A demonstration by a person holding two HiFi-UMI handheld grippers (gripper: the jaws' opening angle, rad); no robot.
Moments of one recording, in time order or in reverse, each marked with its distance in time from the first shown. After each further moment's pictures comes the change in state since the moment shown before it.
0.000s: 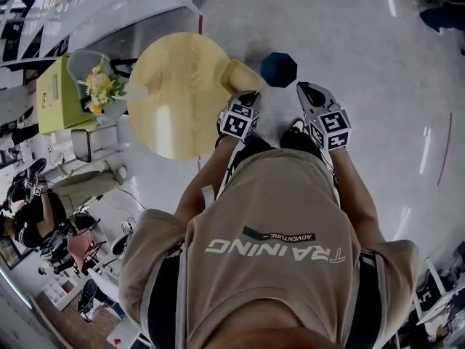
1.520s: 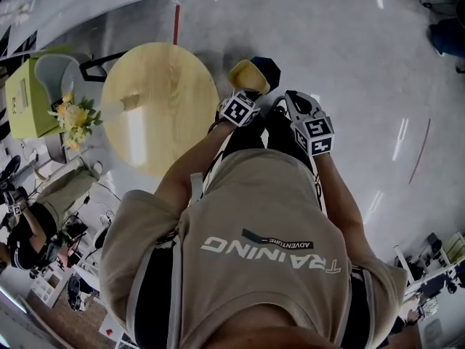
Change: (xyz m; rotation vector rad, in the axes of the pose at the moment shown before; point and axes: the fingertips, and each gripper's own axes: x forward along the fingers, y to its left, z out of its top) left arm 0.136 0.030 0.042 -0.013 0.156 -0.310; right arm 0.098 -0.076 -0.003 0.046 0.234 -0.030
